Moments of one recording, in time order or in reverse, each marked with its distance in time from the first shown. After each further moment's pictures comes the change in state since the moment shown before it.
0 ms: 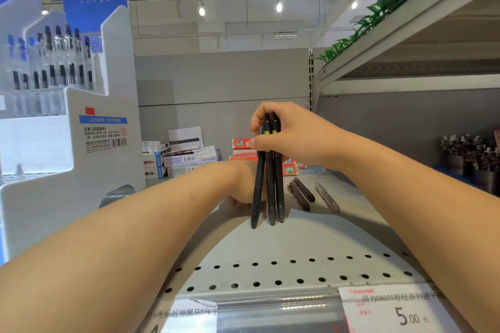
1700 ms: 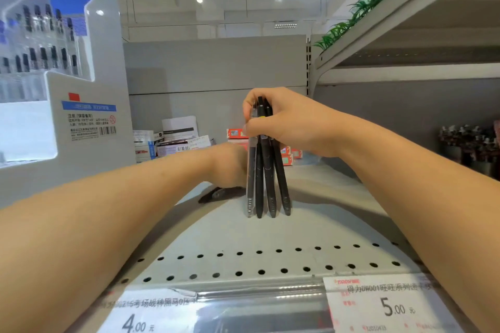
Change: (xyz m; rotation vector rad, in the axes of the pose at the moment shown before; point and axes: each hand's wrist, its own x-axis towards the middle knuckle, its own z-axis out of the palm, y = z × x) left_hand -0.005 -0.012 -0.001 -0.020 0.112 0.007; right_hand -0.005 -0.007 -0.006 0.072 -0.091 0.022
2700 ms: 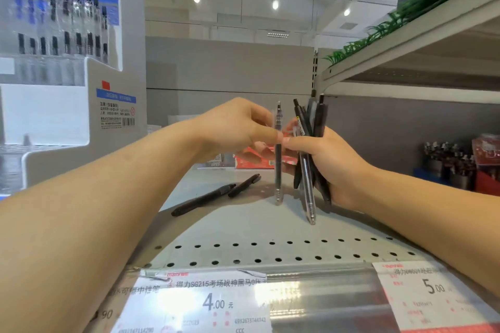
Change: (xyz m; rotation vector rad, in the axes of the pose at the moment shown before) left_hand -0.044 -0.026 -0.030 -0.887 0.237 0.318; right_hand -0.027 0.013 0.046 0.670 0.267 0.259
